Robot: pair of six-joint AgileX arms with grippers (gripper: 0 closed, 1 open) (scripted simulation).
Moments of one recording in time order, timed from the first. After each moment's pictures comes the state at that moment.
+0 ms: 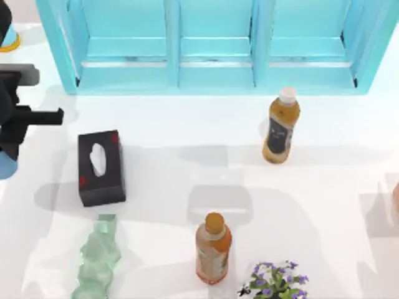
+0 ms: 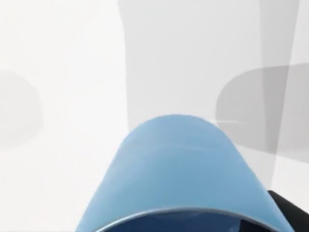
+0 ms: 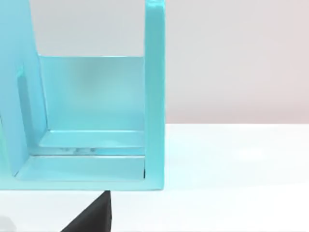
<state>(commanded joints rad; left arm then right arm) -0.04 1.84 1.40 -1.14 -0.01 -0.01 0.00 0.00 0.00 0.00 0.00 0.00</state>
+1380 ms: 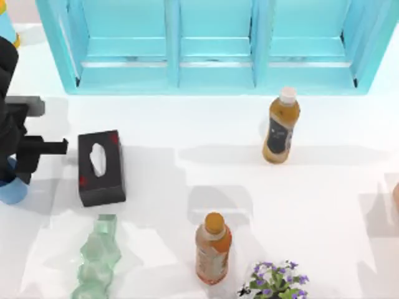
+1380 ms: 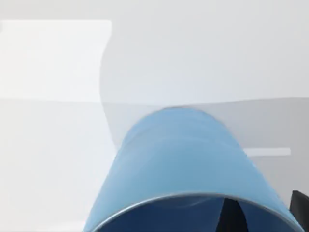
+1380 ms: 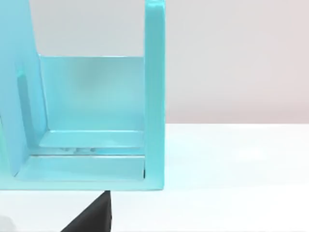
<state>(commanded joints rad) -0.01 1.92 1.23 -0.89 -0.01 0.02 0.00 0.00 0.00 0.00 0.00 0.00</state>
